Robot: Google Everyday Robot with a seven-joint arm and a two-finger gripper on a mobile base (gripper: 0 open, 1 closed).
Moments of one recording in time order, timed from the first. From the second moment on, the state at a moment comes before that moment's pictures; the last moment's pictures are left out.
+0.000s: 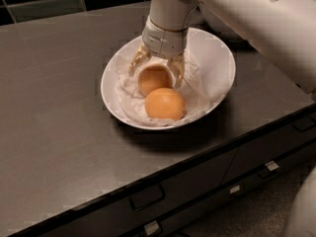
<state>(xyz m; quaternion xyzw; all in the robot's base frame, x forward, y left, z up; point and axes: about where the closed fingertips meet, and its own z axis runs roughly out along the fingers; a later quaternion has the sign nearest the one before) 0.574 -0.010 0.892 -0.99 0.11 -0.03 0.10</state>
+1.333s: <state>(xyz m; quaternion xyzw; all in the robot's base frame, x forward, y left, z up) 0.582 -0.004 0.872 -0.99 0.09 -0.01 0.04</state>
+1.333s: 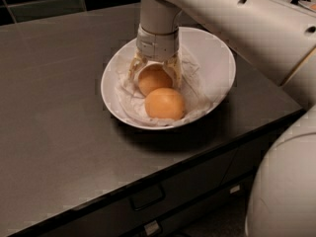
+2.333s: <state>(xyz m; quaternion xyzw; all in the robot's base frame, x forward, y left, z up) 0.583 -0.003 0.862 -1.00 0.09 0.00 0.04</state>
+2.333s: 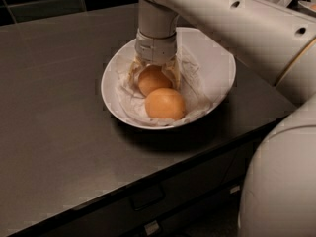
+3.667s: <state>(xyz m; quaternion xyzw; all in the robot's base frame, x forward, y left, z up) 0.583 -0.002 0.858 -1.00 0.09 0.00 0.04</state>
